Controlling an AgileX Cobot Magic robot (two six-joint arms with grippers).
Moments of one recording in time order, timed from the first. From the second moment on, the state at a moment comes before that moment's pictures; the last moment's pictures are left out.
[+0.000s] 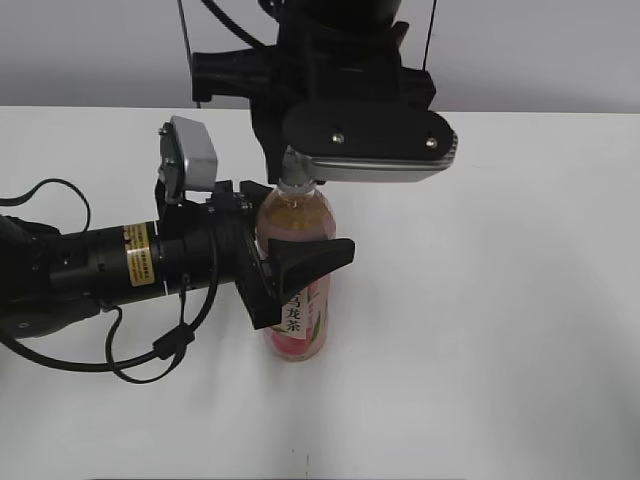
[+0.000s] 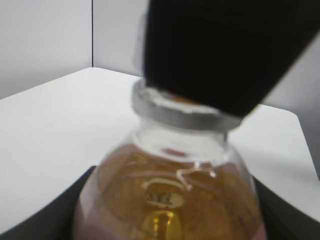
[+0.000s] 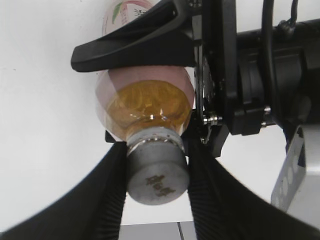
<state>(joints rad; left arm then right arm) -0.42 1.98 -0.69 0.90 -1.23 -0.39 0.79 1.90 -1.79 0.04 1.22 -2.63</state>
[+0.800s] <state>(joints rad) -0.43 1.98 -0.70 0.90 -1.23 -0.39 0.79 1.90 -1.79 0.07 1.22 -2.84</state>
